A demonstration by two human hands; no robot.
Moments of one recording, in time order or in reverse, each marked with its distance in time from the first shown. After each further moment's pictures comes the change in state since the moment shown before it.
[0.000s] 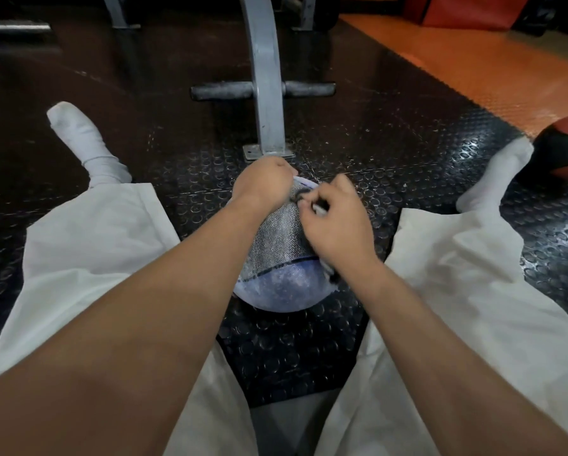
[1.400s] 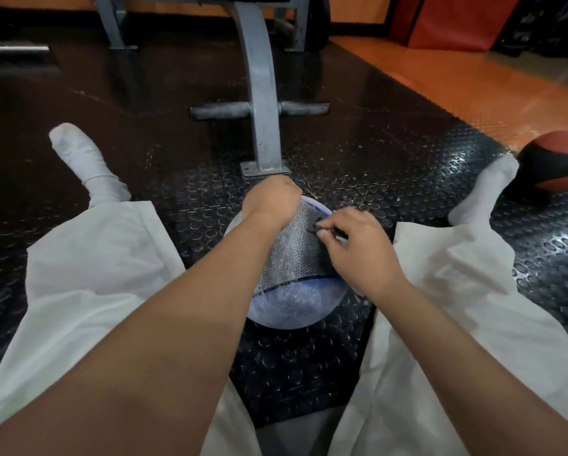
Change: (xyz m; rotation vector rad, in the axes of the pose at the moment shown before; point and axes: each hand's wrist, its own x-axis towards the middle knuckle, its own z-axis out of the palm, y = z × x) left_hand -0.001 0.010 0.005 0.082 -0.007 0.017; right_hand -0.004 0.025 -0.024 -0.153 -0.072 -0.159
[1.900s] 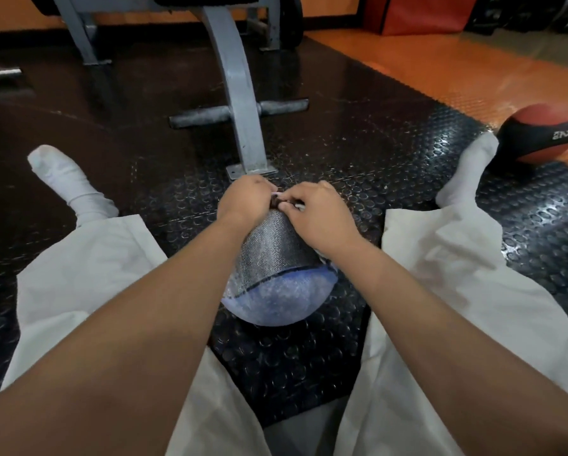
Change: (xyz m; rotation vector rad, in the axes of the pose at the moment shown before) left_hand 0.010 -0.020 -0.009 -0.136 -0.019 0.007; right_hand 0.044 -0.015 0.024 -0.014 -0.021 0.031
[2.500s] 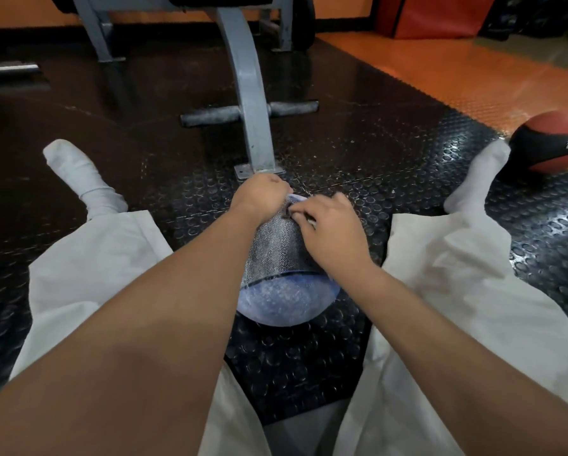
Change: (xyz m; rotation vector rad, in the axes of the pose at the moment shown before) left_hand 0.007 0.008 0.003 -0.014 -0.074 -0.008; right_hand -0.023 0.004 0.001 -0.067 0.154 -0.117
